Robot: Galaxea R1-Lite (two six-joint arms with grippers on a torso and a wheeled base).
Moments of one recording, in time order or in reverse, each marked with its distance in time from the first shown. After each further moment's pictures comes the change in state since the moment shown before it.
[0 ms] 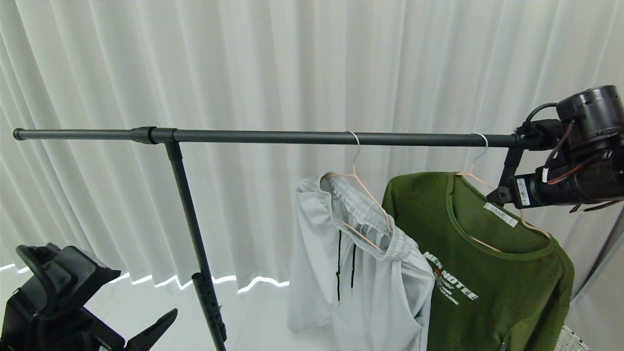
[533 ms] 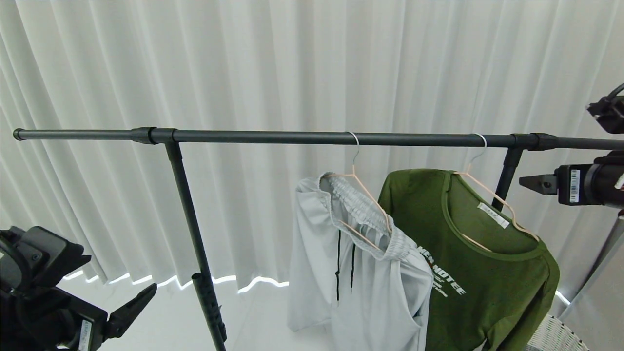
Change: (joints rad) left arm 0.150 -0.001 -0.004 -0.091 0.001 0.001; right arm 0.000 -0.270 0.254 -0.261 0.006 0.005
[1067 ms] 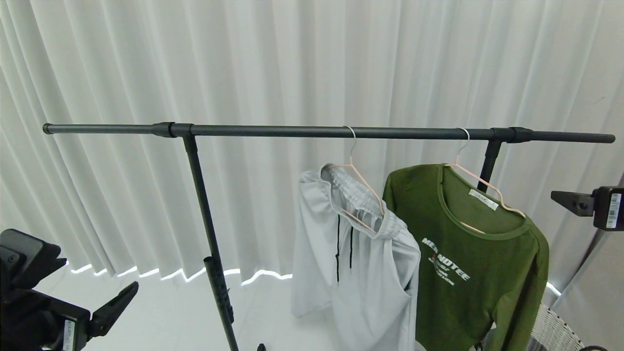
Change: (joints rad) left arm 0.085 -0.043 0.024 -0.007 0.001 0.000; right arm -0.063 -0.154 0.210 -0.130 -0.003 -0.030
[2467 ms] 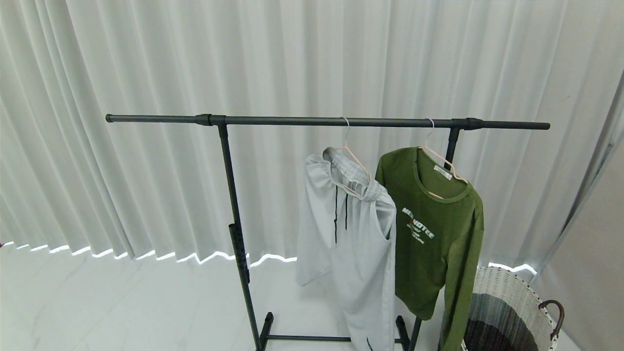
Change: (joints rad) left arm 0.009 -0.753 0.257 0.290 0.331 -0.036; right arm -0.194 -0.741 0.597 0.143 -0.015 -0.186
